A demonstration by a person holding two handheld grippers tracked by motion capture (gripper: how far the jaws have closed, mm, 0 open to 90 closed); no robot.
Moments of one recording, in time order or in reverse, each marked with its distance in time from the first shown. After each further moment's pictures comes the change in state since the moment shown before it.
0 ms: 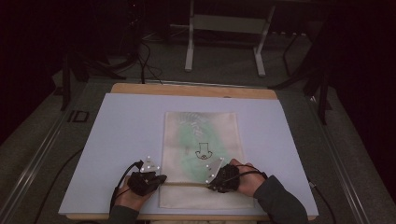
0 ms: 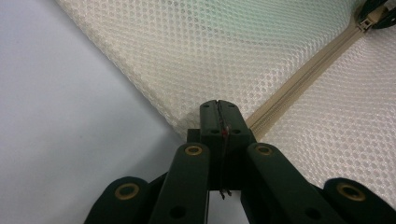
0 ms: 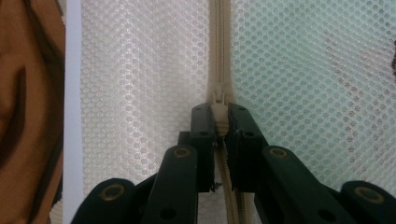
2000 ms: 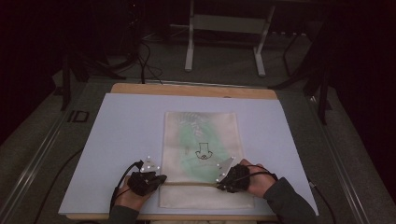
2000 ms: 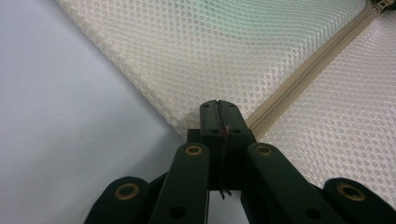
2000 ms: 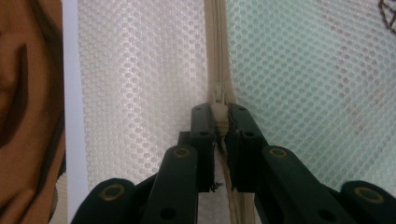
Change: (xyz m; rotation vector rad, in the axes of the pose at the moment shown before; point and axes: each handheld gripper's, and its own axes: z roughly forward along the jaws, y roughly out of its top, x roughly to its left) left arm 0.000 0.000 0.000 0.002 0.002 0.001; right arm -0.002 -0.027 -0.012 0.001 -0.002 0.047
